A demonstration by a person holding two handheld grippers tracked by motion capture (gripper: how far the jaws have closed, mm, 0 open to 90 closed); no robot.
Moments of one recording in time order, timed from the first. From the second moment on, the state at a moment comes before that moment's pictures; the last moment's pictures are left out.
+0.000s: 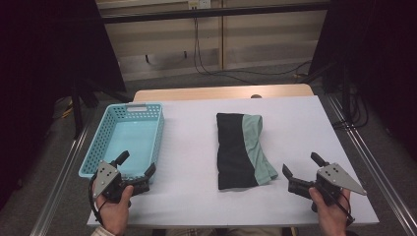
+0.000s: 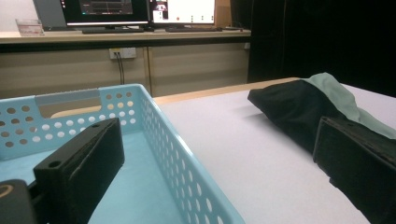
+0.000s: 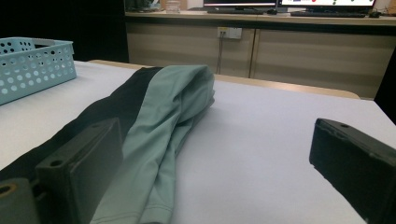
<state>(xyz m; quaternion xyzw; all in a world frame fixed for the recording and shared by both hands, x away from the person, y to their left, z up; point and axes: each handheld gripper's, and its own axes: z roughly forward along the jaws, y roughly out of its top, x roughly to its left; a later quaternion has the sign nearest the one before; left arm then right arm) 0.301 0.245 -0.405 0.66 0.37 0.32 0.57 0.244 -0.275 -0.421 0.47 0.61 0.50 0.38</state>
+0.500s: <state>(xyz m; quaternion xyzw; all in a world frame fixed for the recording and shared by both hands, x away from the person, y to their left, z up) 0.303 0.231 -0.403 0.68 0.36 0.31 0.56 0.247 -0.272 -0.422 0.47 0.64 0.51 0.34</state>
